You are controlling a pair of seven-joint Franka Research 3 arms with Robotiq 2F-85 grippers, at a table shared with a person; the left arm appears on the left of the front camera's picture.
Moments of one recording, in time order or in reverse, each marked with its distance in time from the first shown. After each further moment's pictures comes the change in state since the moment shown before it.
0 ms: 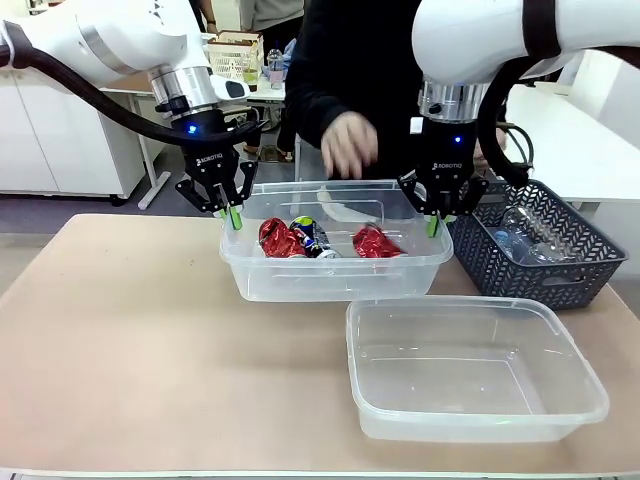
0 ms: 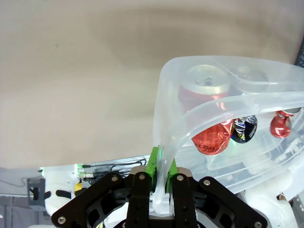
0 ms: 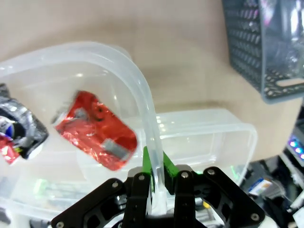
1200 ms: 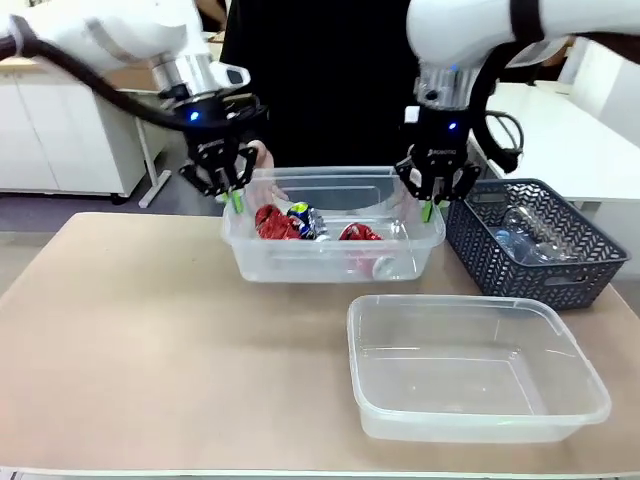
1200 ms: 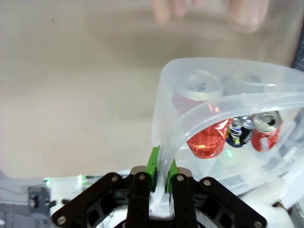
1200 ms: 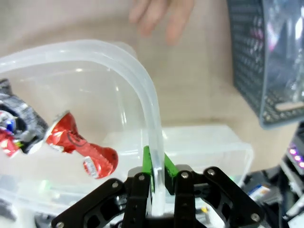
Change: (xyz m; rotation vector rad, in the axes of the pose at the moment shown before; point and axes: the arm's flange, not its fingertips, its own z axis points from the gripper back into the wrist) left arm 0.036 0.000 0.027 0.004 -0.058 -0.002; right arm 0.049 0.003 0.014 0.036 0.009 0.037
